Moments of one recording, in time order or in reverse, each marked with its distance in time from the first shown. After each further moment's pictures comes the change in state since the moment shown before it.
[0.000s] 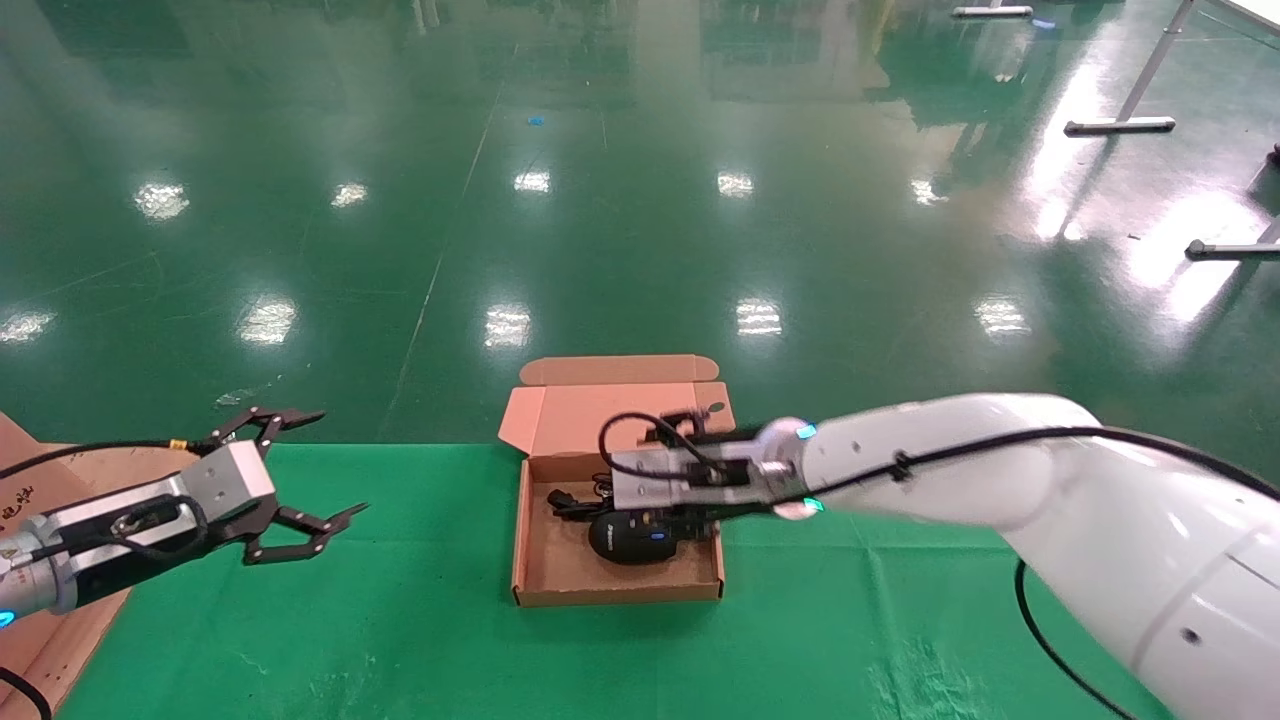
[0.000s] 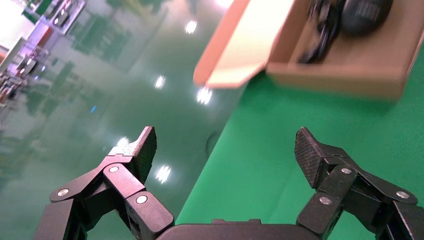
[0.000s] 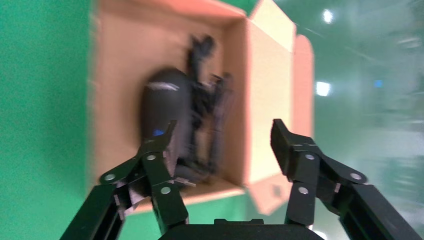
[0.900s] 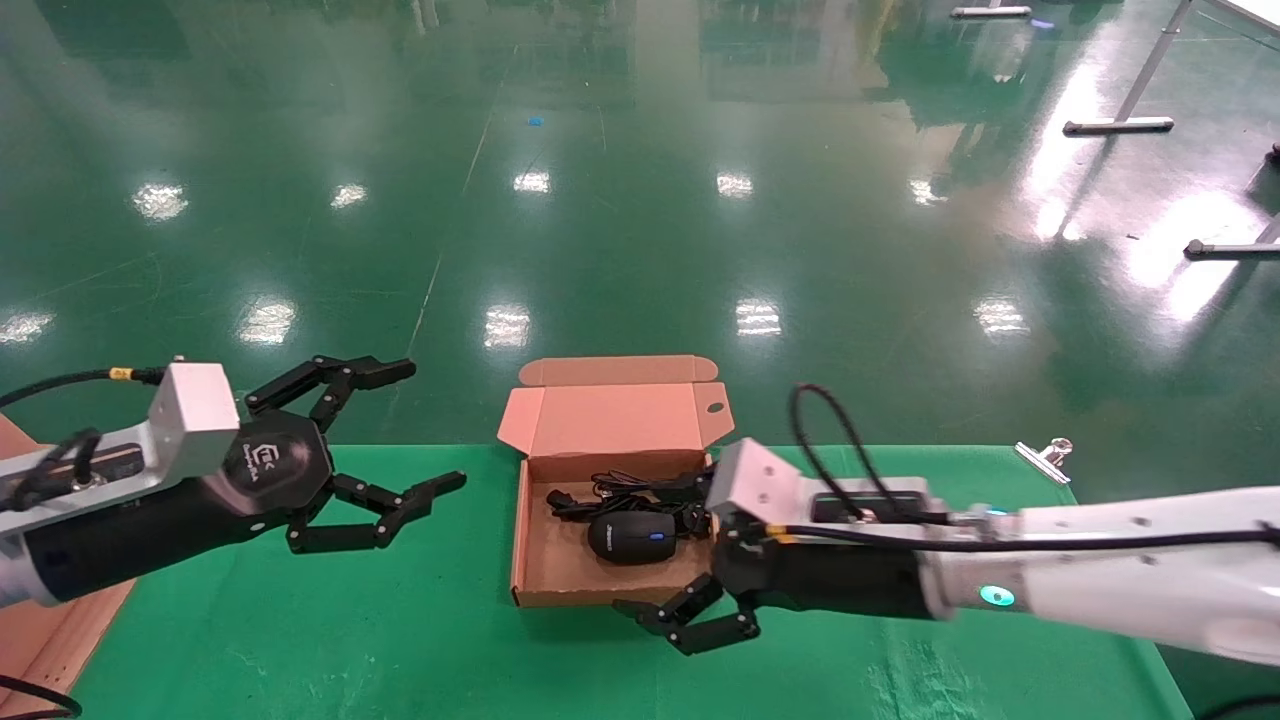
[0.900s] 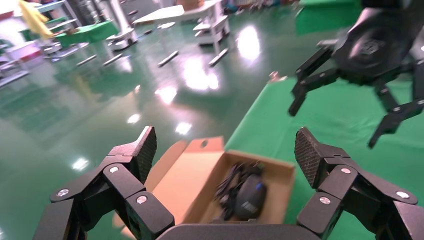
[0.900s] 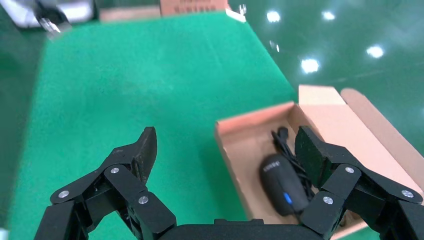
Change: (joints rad) left arm 0.169 -0.124 -0.234 -0.564 0.006 0.156 -0.577; right arm -0.266 0.338 0.448 0.286 0.405 -0.380 0.105
